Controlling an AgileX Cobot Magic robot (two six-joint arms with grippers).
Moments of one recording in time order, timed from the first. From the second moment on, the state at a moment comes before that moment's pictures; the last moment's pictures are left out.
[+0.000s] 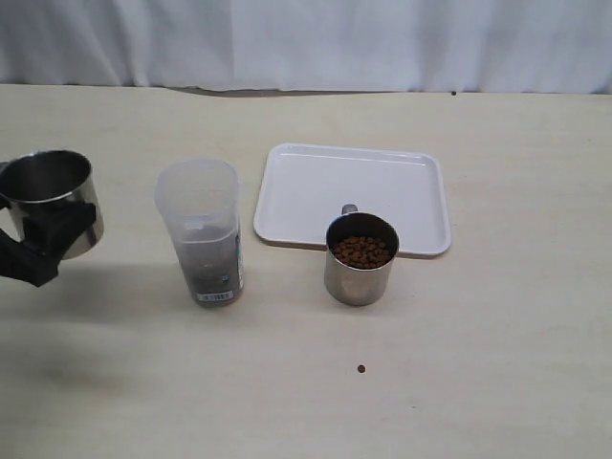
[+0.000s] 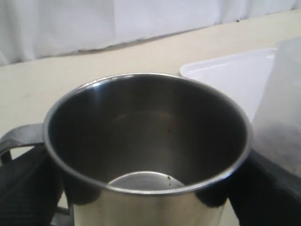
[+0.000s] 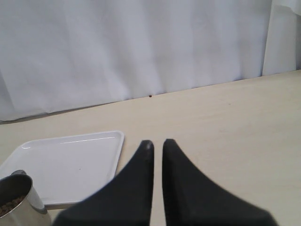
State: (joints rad) left arm 0.26 1.58 -0.26 0.89 -1.00 -0.28; right arm 0.07 0.00 0.00 0.02 0.21 0.12
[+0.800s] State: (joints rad) left arm 0.26 1.98 -0.31 0.93 -1.19 -0.06; right arm 0.07 0.00 0.00 0.02 0.21 0.12
